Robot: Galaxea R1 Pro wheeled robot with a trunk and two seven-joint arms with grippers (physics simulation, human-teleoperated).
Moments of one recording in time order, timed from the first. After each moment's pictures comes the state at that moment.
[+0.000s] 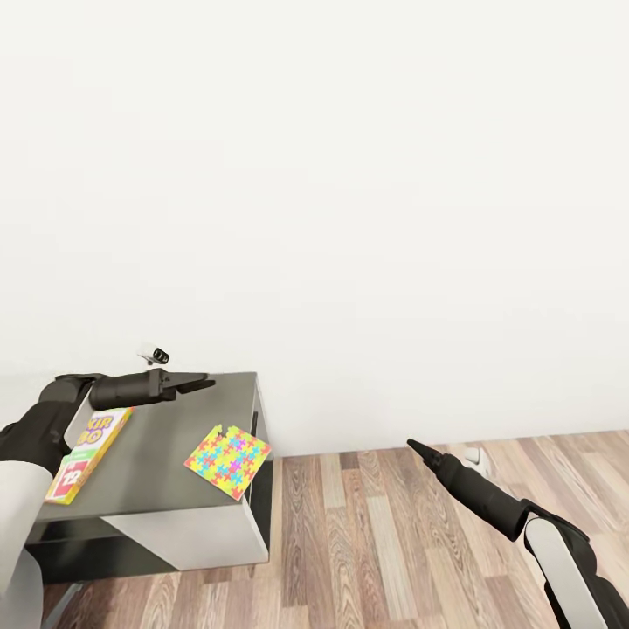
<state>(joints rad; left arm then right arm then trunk) -0.90 0.39 -0.01 -0.82 0.25 0.87 -1.57 -0.22 -0.16 -0.17 -1.41 -0.91 0.71 0.38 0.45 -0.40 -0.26</state>
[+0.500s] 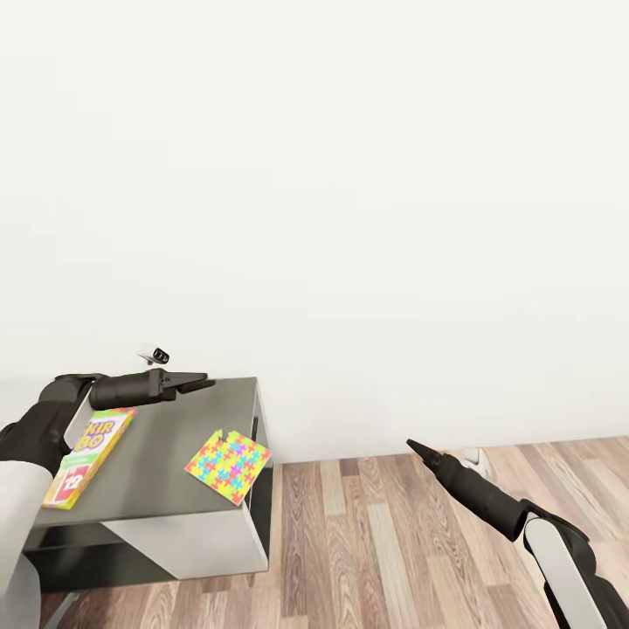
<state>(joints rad) -0.90 0.39 -0.01 -0.82 0.25 0.87 -1.57 -0.22 -0.16 -0.17 -1.41 -0.90 0.71 0.38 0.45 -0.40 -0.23</state>
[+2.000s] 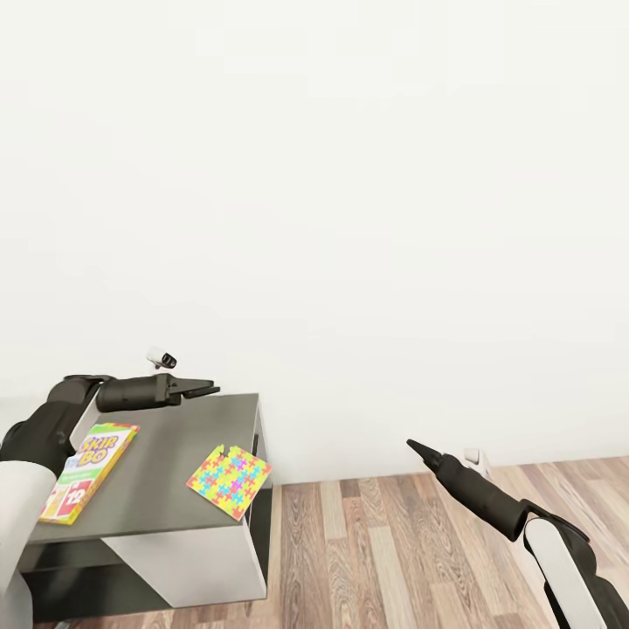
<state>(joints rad) -0.90 0.39 -0.07 -0.82 0.25 0.87 -1.57 -0.22 -0.16 -0.17 -1.41 -0.90 0.71 0.38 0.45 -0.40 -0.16</state>
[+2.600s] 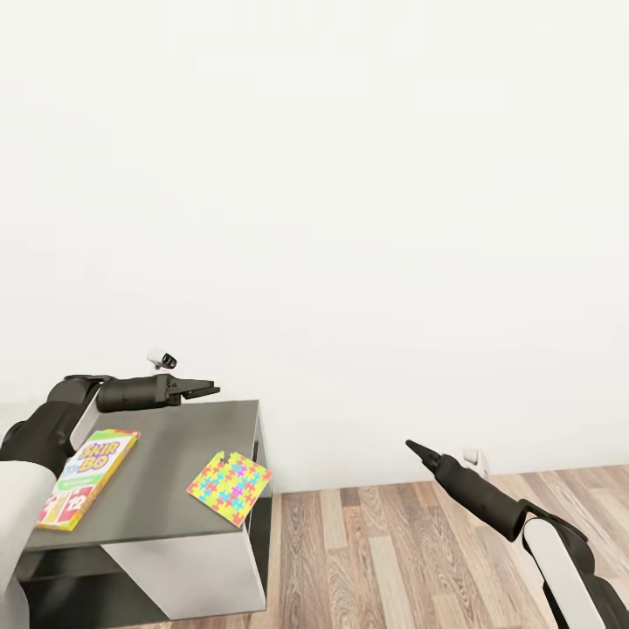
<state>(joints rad) -0.90 0.39 -0.07 -0.82 0.25 0.87 -1.57 -0.22 -0.16 -0.16 -1.41 -0.90 0.71 0.38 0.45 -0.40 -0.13</state>
